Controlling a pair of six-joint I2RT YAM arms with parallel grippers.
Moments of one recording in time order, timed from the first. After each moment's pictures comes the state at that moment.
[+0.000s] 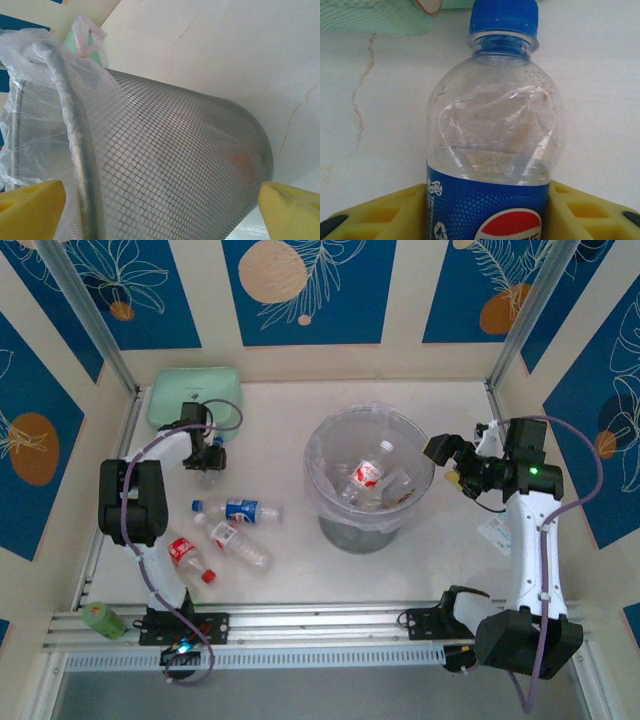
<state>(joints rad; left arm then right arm) -0.04 1.90 1.31 -0.59 -0.04 -0.02 -0.25 1.07 1.15 -1.01 -0.71 0.44</state>
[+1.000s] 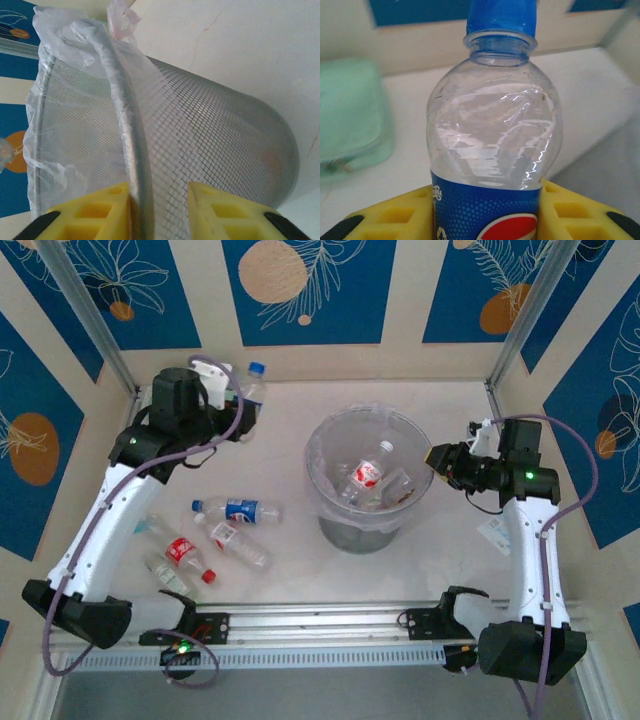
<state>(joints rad) -0.43 1.28 1.58 -0.76 0.13 -0.14 -0.18 1.04 1.14 -0.98 -0.74 0.48</state>
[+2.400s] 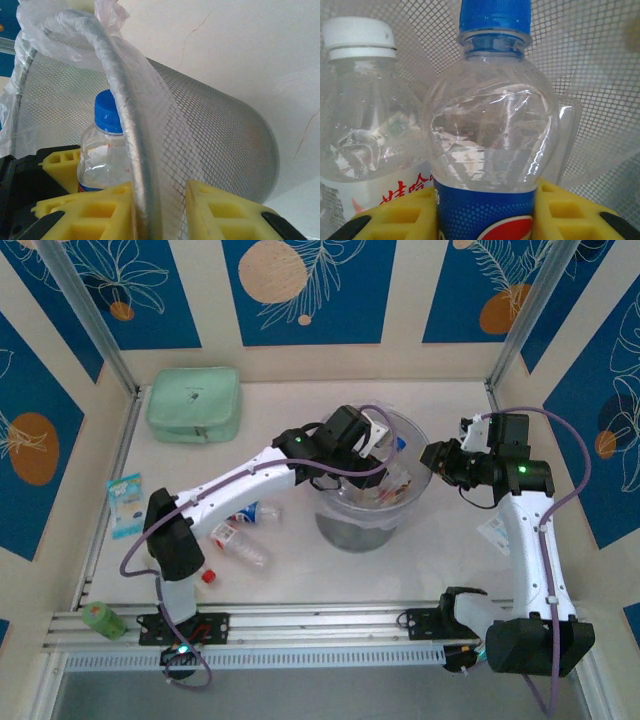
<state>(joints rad) -0.96 1.87 1.81 -0.74 0.12 -0.26 -0.09 1.07 1.18 -0.97 -0.62 0.50</state>
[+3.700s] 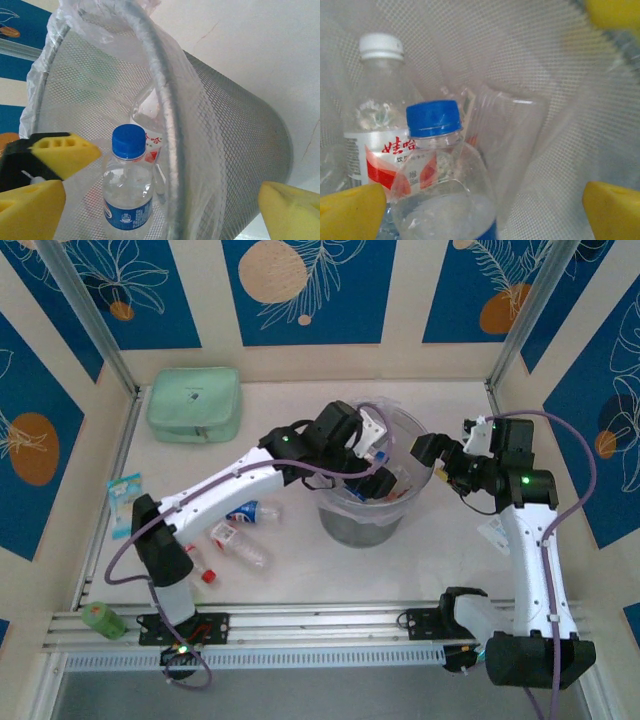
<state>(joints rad) -0.96 1.78 1.82 -0.77 0.20 -0.17 -0.08 1.00 1.17 -0.96 -0.61 0.53</state>
